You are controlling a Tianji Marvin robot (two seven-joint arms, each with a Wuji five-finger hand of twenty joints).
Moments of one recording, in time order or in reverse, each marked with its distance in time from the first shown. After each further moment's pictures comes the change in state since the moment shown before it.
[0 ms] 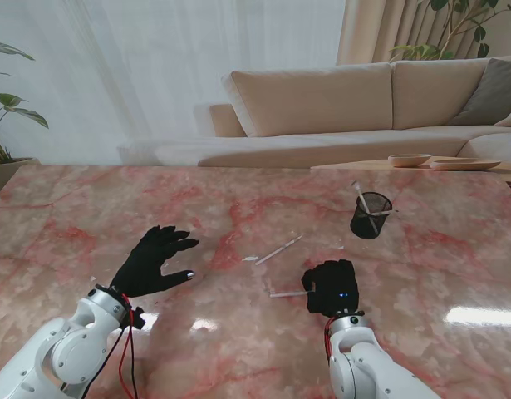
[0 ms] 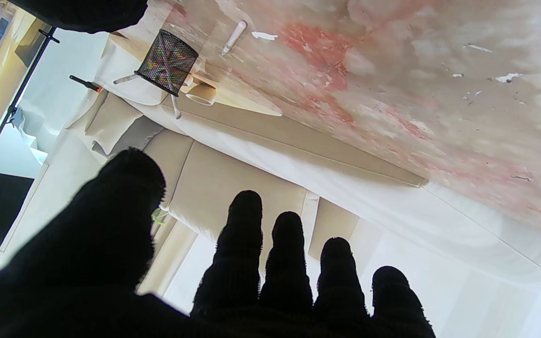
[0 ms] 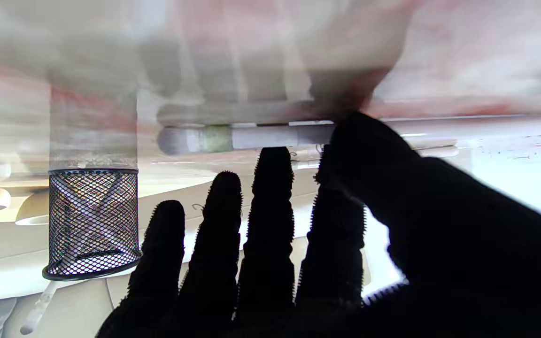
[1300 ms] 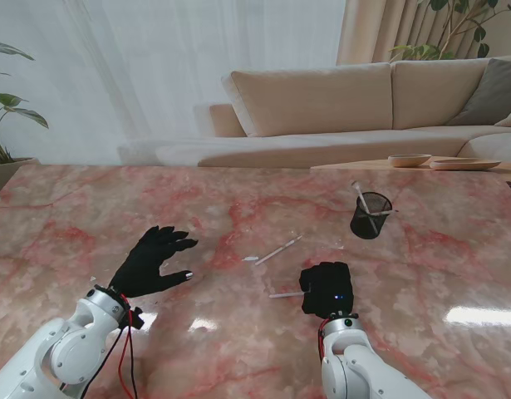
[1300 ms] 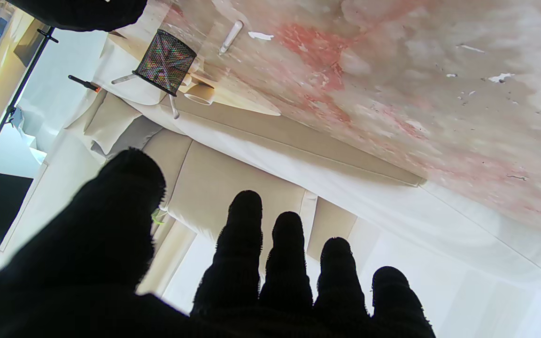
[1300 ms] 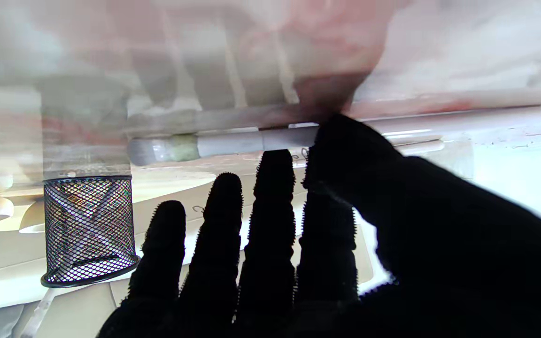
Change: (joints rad) left arm -0.002 0.000 -0.004 0.012 0.002 -0.010 0.005; right arm 0.009 -0.018 -0.034 0.009 0.049 0.029 -0.035; left_hand 0.000 0.000 0.000 0.000 0.000 0.000 0.000 0.000 0.000 0.001 0.000 0.000 0.000 0.000 0.000 0.000 0.000 0.000 0.000 -0.012; right_hand 0.061 -0.053 0.036 0.007 -0.018 0.096 0.172 -0.265 0.005 -0.010 0.000 0.012 0.000 0.000 0.034 0.015 0.015 0.001 0.000 0.000
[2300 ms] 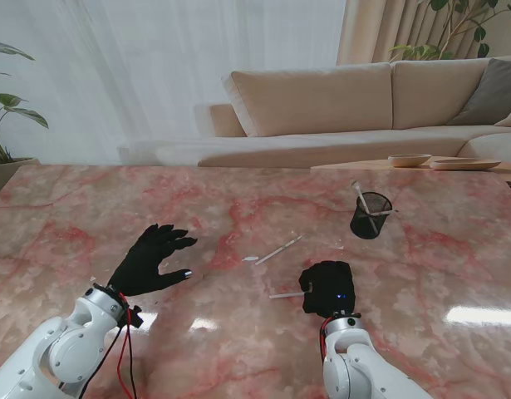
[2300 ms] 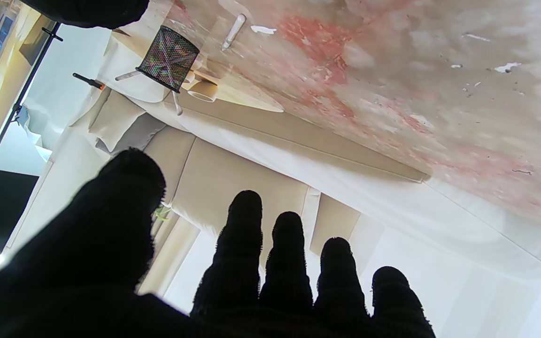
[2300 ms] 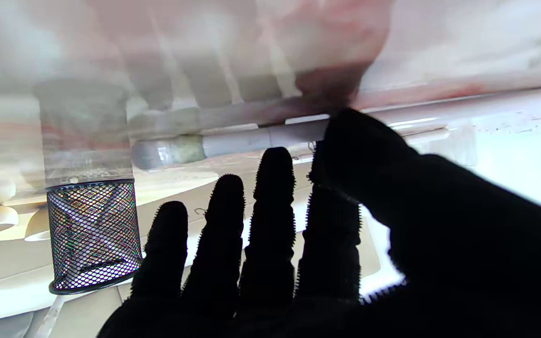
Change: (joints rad) left arm -0.002 0.000 -0.008 0.000 -0.002 -0.018 0.000; right arm -0.007 -0.012 0.030 0.012 0.026 -0.043 -0.017; left_hand 0.000 0.000 0.000 0.000 0.000 0.000 0.000 0.000 0.000 0.000 0.000 0.000 0.000 0.000 0.000 0.000 0.000 0.000 -0.001 -0.002; right_hand -0.072 -0.019 0.056 -0.002 0.034 -0.053 -0.113 0.253 -0.073 -0.020 0.104 0.108 -0.063 -0.035 0.076 0.028 -0.028 -0.037 0.013 0.009
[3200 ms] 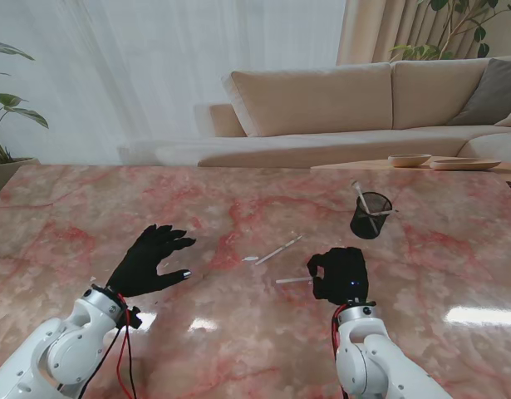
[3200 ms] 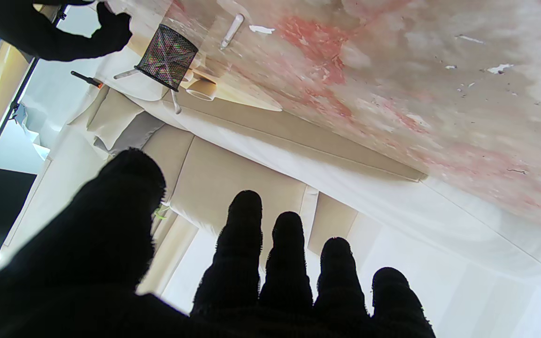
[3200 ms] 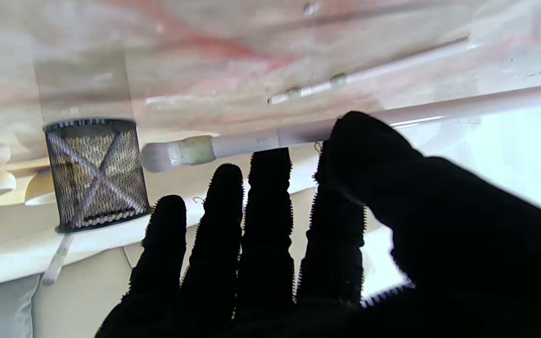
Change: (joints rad) left arm 0.008 0.000 -0.007 -0.003 -0.002 -0.001 0.003; right arm -0.065 0.011 0.140 -0.131 -0.062 -0.069 0.047; left_hand 0.000 0.000 0.000 0.000 0.000 0.000 0.000 0.000 0.000 0.000 0.000 0.000 0.000 0.000 0.000 0.000 0.000 0.000 -0.008 -0.011; right_hand -0.013 0.027 -0.024 -0.006 0.000 -0.039 -0.035 0.069 0.185 0.056 -0.144 -0.149 0.128 0.027 -0.116 -0.040 0.050 0.024 0.001 0.000
